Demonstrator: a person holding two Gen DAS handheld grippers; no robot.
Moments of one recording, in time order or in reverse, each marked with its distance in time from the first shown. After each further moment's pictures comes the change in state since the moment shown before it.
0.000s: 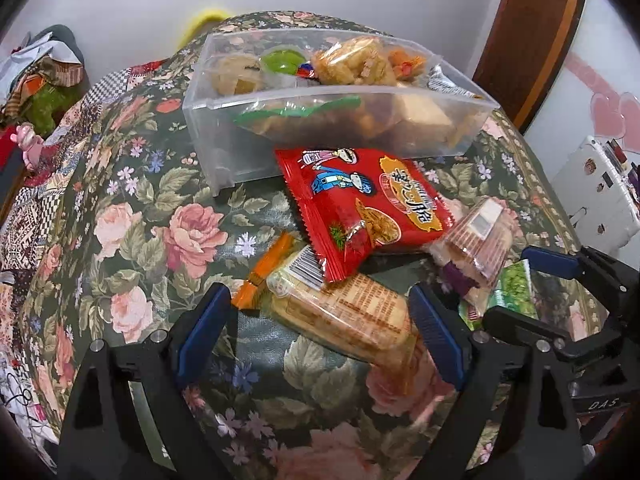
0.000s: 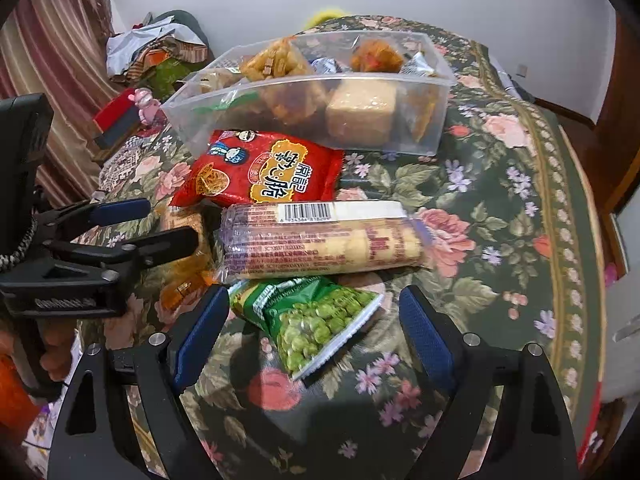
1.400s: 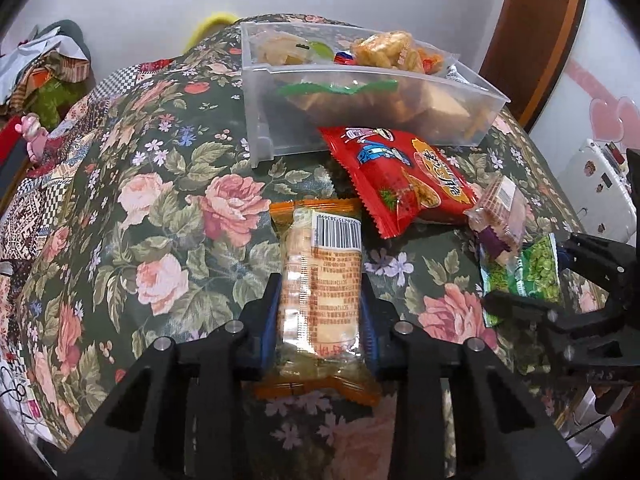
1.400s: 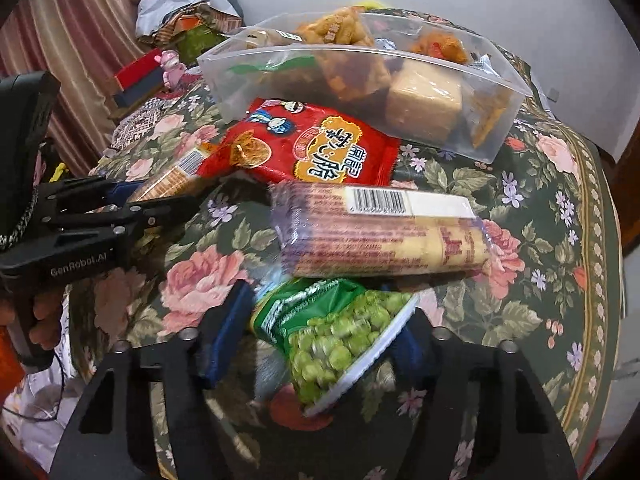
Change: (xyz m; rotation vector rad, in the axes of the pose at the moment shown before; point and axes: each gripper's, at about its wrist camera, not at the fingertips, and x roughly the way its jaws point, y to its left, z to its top) left arm -0.007 0.031 -0.025 -0.008 -0.039 -0.003; right arm 0.011 0.026 -0.015 -0.148 0.041 0.011
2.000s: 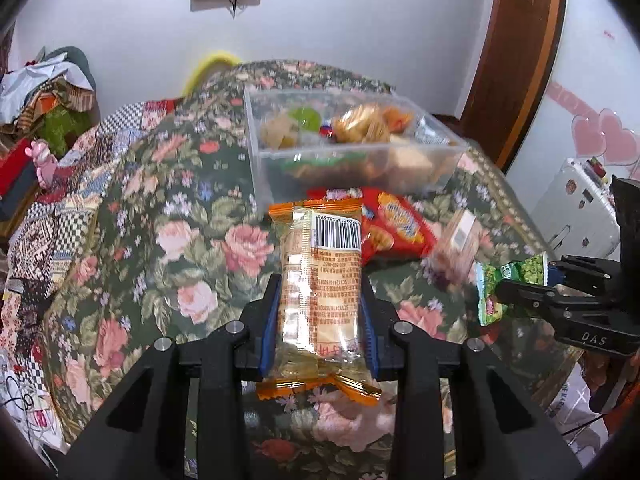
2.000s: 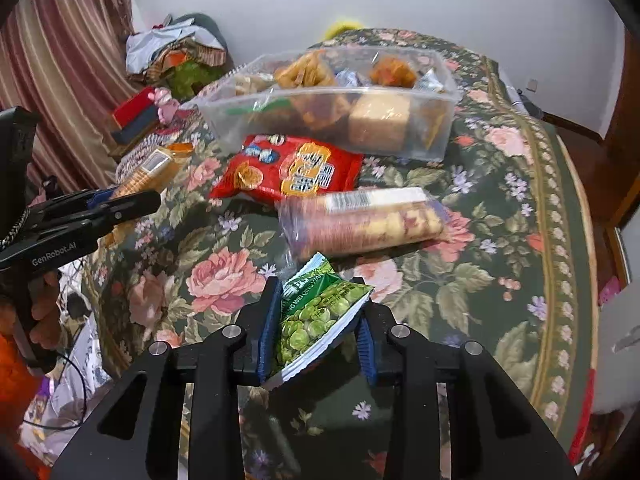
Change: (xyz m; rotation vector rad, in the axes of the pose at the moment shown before) left arm -0.068 -0.010 0.009 0.017 -0.147 -0.013; right arm -0.049 -0.019 -0.009 0.103 -0.102 0.008
